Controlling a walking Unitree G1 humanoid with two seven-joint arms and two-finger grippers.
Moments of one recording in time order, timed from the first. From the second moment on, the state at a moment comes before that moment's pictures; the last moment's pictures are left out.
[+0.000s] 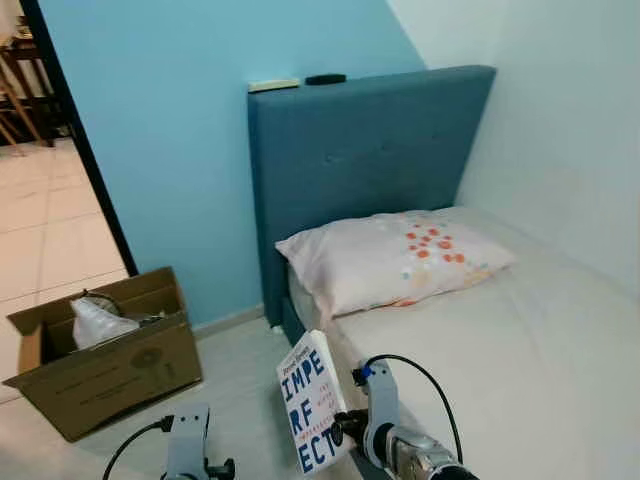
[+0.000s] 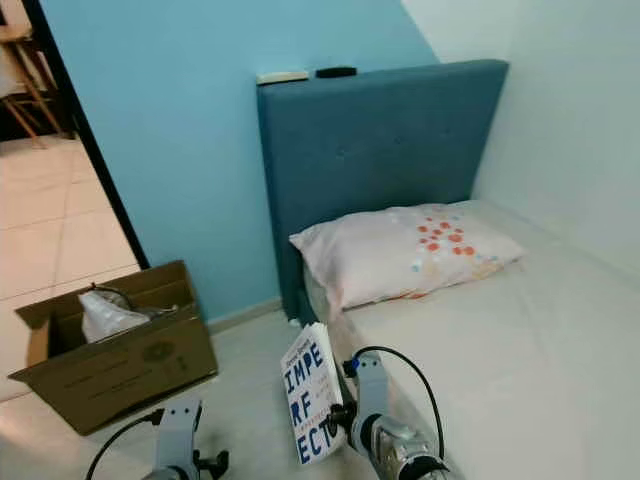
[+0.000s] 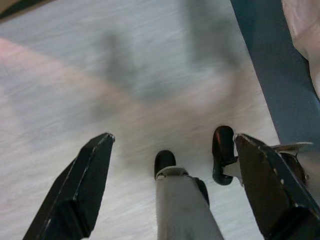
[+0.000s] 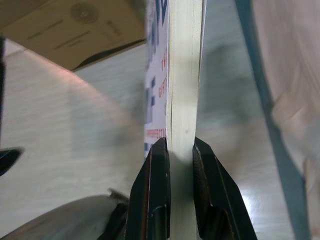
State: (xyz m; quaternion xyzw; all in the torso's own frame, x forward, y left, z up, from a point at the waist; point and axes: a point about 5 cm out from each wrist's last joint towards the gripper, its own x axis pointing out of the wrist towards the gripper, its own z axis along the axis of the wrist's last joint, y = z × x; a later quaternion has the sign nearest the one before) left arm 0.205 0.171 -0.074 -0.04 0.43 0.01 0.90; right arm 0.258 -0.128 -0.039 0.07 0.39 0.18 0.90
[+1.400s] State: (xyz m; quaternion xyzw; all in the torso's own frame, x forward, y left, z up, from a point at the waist) left arm 0.208 0.178 -0.072 -0.04 0.42 0.02 0.91; right arm 0.259 -0.124 -0.038 0.08 0.39 0.18 0.90
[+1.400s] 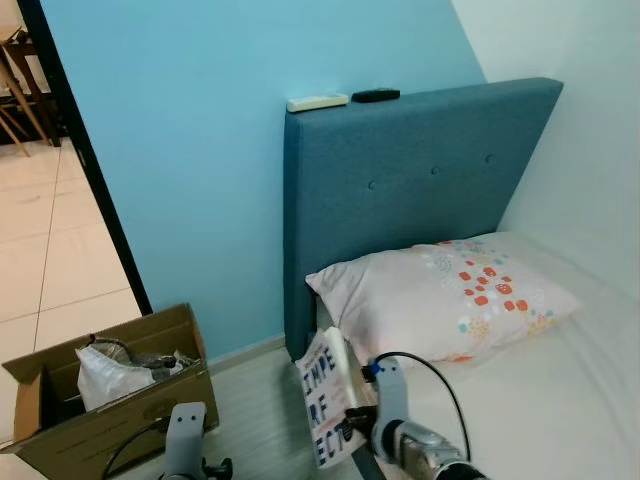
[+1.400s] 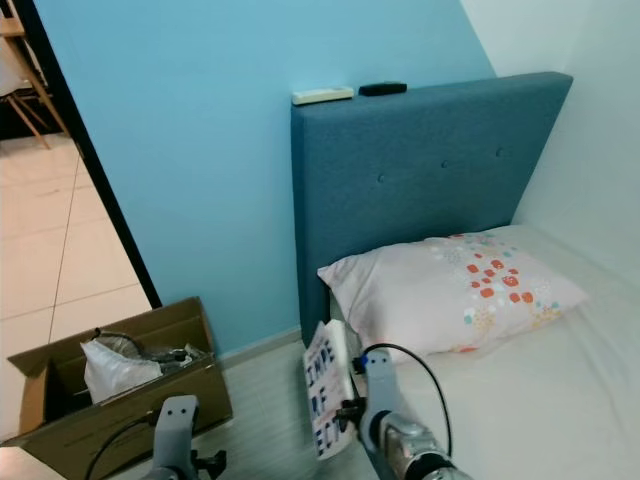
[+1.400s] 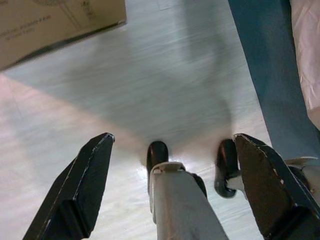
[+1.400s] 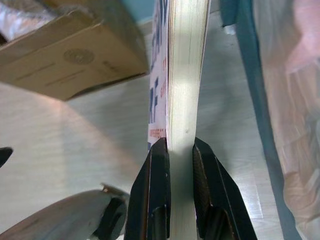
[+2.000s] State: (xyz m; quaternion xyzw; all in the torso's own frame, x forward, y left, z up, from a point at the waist) left arm 0.201 0.178 -0.076 -0.04 0.43 0.04 0.90; right arm 0.279 -0.179 -0.023 -0.09 0.37 0.10 0.92
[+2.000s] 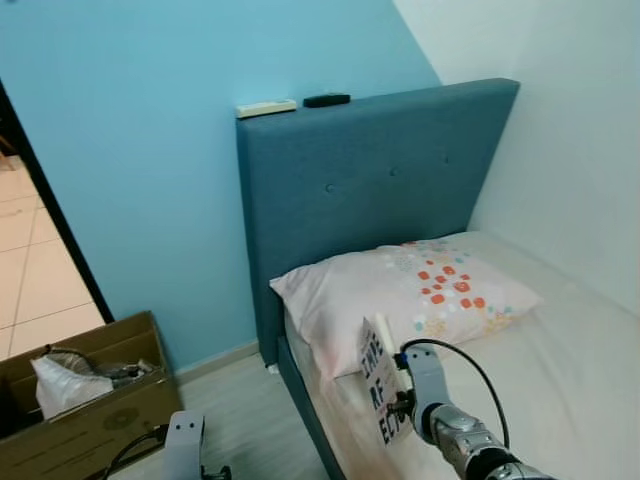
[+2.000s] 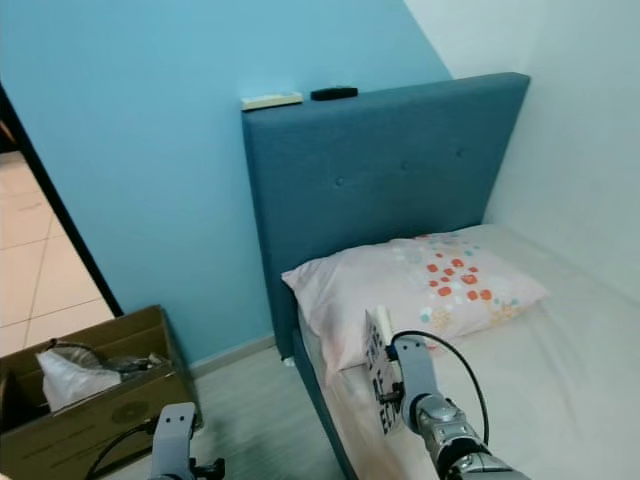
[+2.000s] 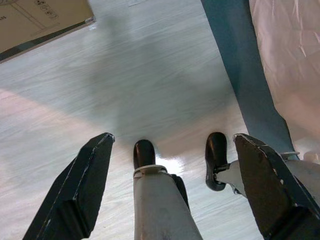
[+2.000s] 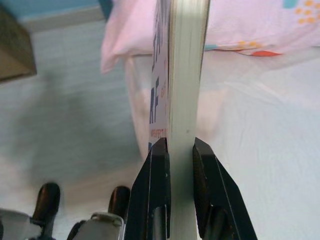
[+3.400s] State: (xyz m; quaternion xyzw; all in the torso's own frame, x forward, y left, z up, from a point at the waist) left arm 0.137 0.230 -0.092 0.01 0.46 0.06 0.89; right arm 0.282 -0.215 -0.014 -0.15 0.41 0.12 0.89
